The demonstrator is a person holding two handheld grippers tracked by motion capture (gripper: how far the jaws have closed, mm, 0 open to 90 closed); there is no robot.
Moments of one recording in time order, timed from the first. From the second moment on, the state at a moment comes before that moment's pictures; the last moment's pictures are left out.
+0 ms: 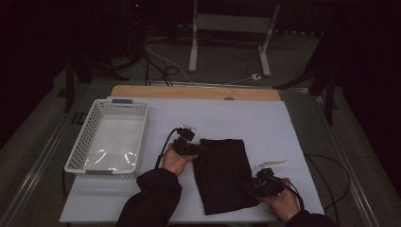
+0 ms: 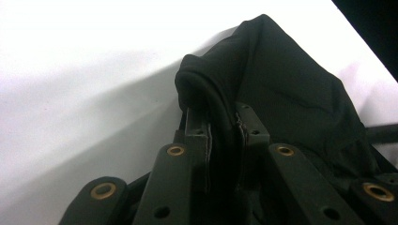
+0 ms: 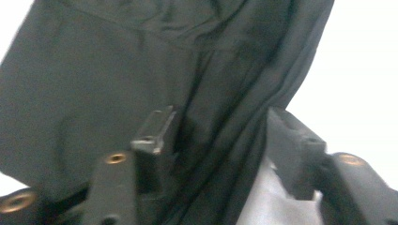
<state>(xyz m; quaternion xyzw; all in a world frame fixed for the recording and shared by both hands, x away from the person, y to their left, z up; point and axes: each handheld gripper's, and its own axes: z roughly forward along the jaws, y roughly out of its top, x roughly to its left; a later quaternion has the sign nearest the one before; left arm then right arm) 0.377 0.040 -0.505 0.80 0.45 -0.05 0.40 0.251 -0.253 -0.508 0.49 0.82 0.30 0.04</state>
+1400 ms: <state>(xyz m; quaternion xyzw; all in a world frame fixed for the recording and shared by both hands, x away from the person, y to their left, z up) 0.382 0.037 -0.463 0.79 0.43 -0.04 0.43 0.257 -0.232 -0.479 0.42 0.81 0.40 0.01</state>
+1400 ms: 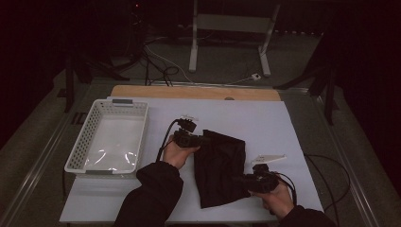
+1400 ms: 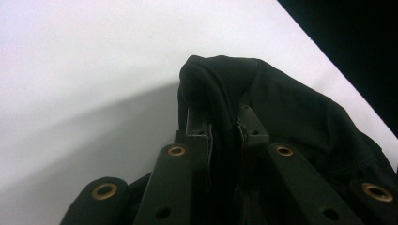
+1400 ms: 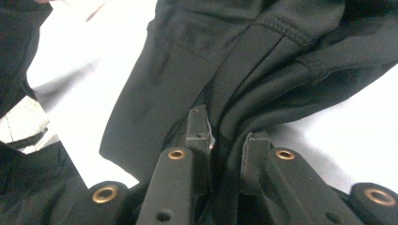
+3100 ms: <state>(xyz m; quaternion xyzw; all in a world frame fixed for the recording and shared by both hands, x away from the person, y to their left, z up) 0.401 0.056 -0.390 0.78 0.44 0.02 0.45 0.312 -0.173 -0.418 0.40 0.78 0.48 0.03</state>
